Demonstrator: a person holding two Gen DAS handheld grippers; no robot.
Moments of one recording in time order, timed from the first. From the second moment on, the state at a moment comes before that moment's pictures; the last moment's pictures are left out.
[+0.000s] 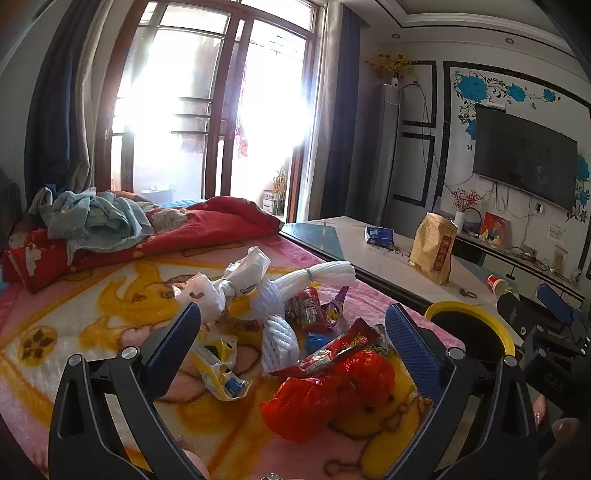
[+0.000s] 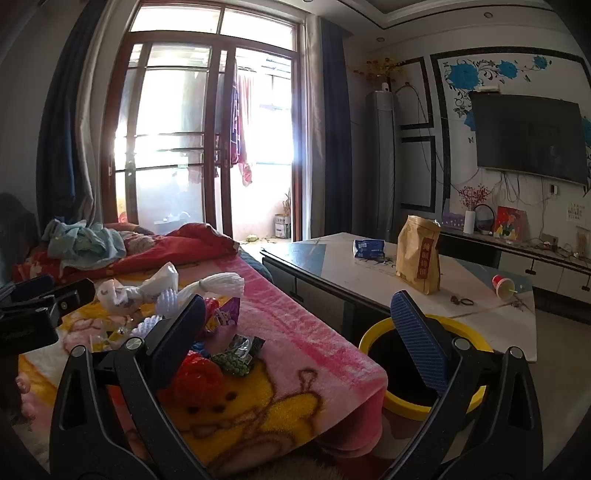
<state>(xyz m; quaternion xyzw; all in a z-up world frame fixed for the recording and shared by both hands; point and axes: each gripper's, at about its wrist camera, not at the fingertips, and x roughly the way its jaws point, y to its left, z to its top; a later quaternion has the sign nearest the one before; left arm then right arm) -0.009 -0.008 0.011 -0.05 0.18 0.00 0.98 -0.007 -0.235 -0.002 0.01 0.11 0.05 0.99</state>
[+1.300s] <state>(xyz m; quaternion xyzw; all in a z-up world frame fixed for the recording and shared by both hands) 0.005 -0.002 -0.007 -0.06 0.20 0.00 0.98 0.005 -0.233 -0.003 0.01 0.15 0.08 0.99</state>
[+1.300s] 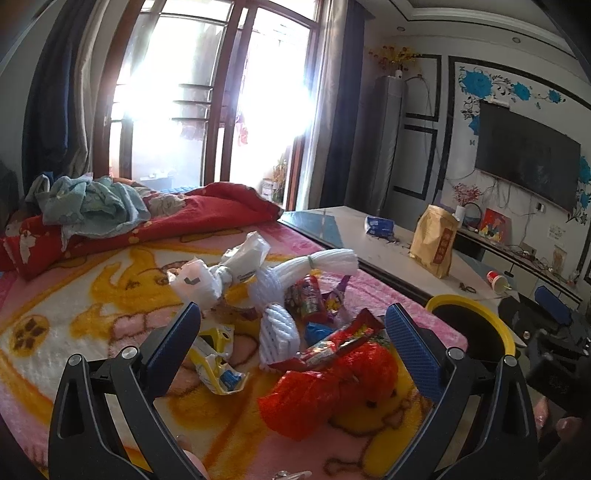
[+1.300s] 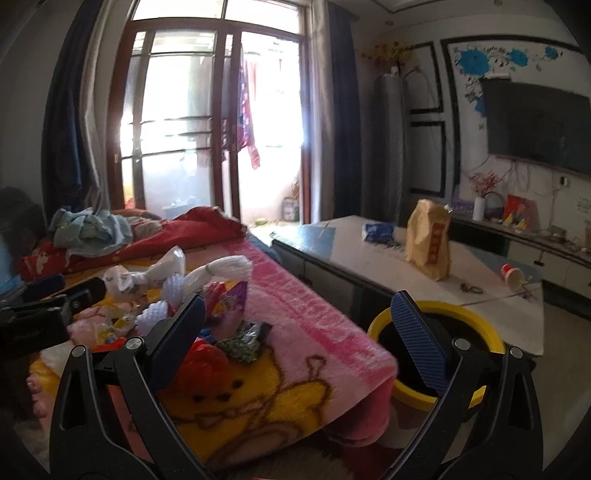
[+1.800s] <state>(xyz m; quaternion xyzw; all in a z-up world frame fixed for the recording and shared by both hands) 0.031 0.052 0.003 -0.08 0.19 0.09 0.98 0.040 -0.177 -0.003 0.02 0.23 0.20 0.95</state>
